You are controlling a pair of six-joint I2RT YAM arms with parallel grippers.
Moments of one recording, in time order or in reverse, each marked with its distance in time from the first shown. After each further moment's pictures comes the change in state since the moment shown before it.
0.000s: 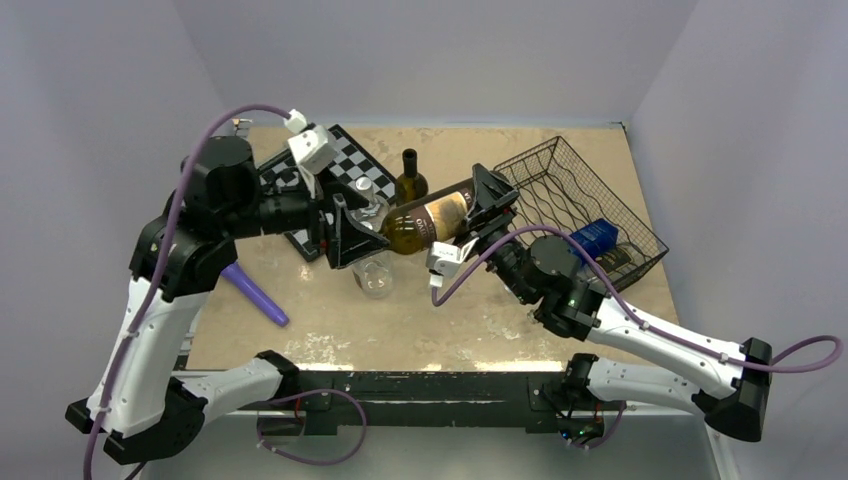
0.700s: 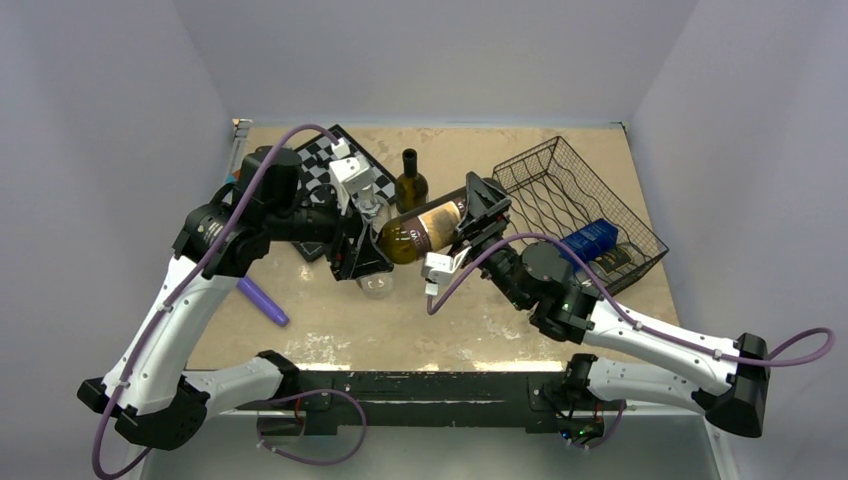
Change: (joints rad) left arm -0.009 0.046 -0.183 -0.132 0.021 0.130; right arm 0.032 0.007 -0.050 0.031 0.027 -0.073
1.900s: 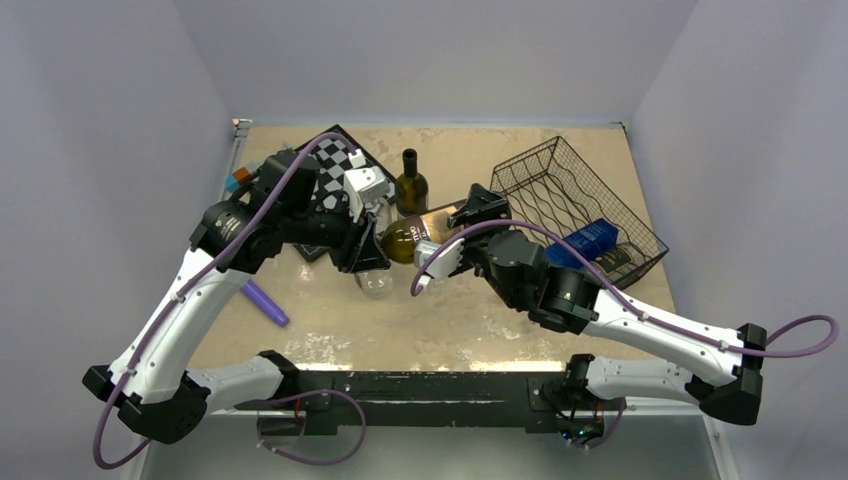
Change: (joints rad) left arm -0.043 0.025 -0.041 -0.026 -0.065 0.052; right arm 0.058 0.076 0.216 -0.516 0.210 0.266
